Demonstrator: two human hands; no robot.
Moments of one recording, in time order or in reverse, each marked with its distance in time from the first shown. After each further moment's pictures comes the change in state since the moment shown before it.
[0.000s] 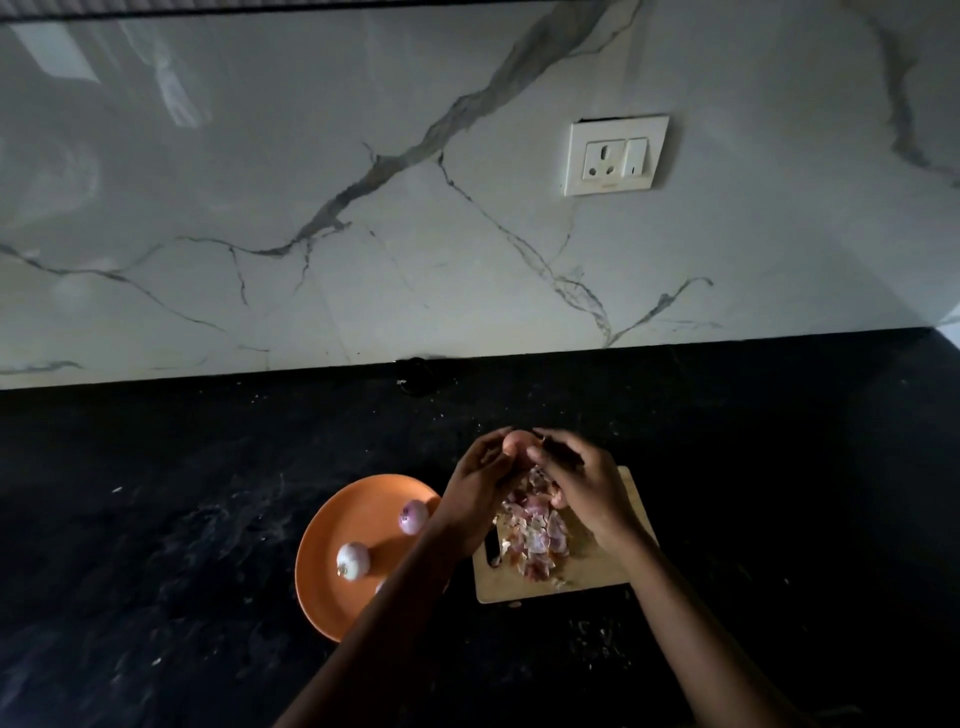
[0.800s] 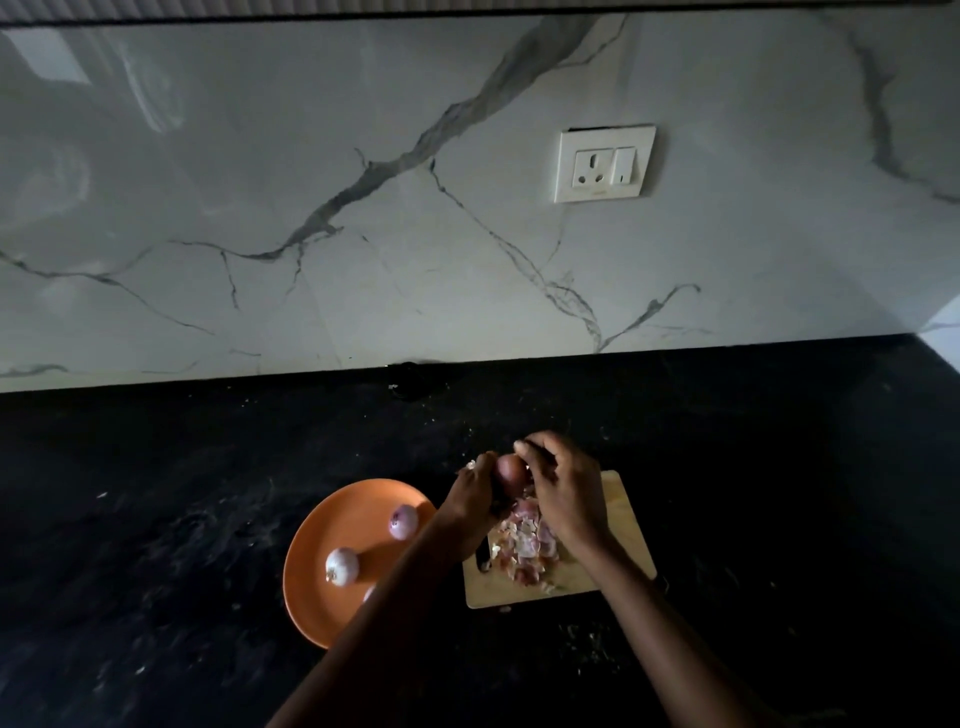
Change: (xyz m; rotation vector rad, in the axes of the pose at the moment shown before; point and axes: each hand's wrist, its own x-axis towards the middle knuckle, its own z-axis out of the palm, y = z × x) left_hand 0.008 -0.004 0.011 0.174 0.122 -0.235; right_hand -0.001 -0.006 0.017 -0.289 0.244 -0.364
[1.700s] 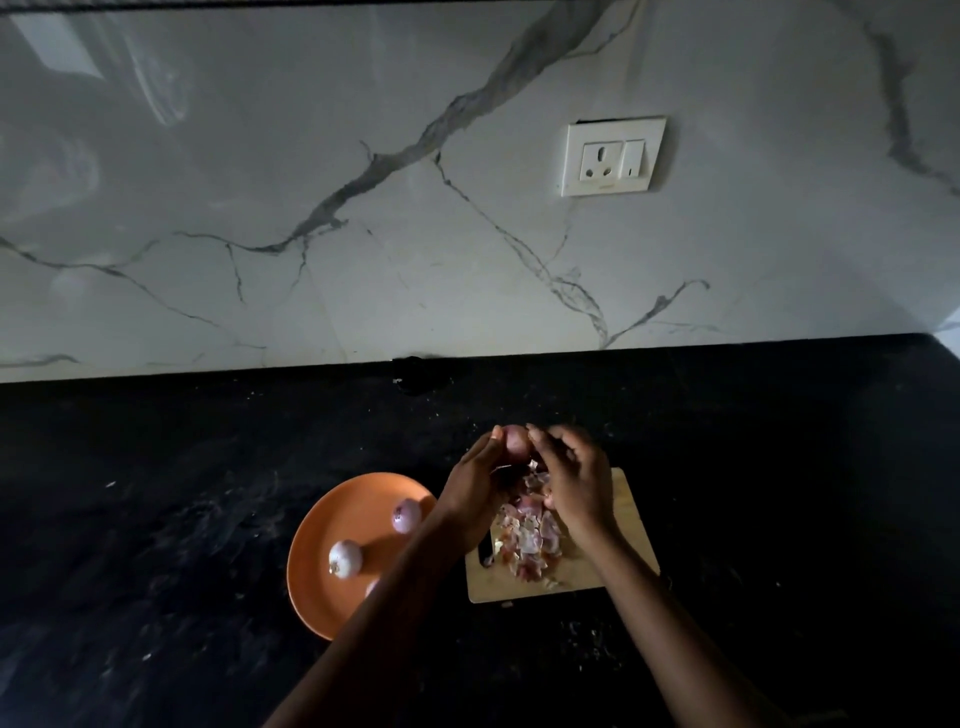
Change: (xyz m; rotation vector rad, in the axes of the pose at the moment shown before) left_hand -0.003 0.006 0.000 -0.195 -0.138 0.152; right_hand 0.003 0.002 -0.002 0.308 0.018 0.232
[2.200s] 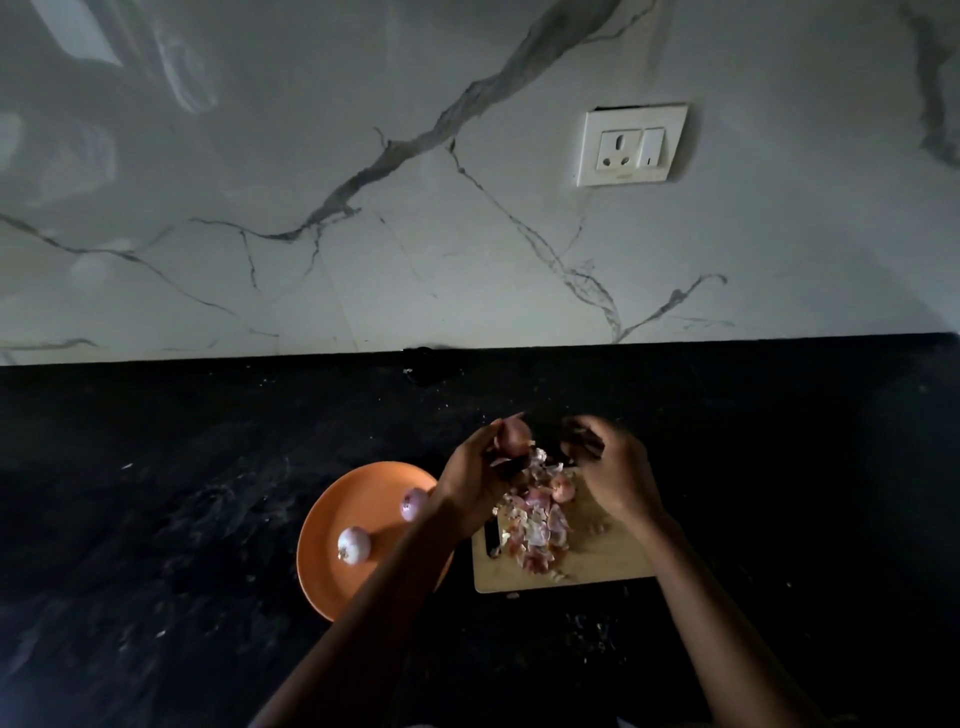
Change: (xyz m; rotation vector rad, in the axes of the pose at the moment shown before) left_hand 0.010 0.002 -0.016 -0.110 0.091 -0.111; right_hand 0.024 0.021 -0.035 -0.325 -0.200 0.034
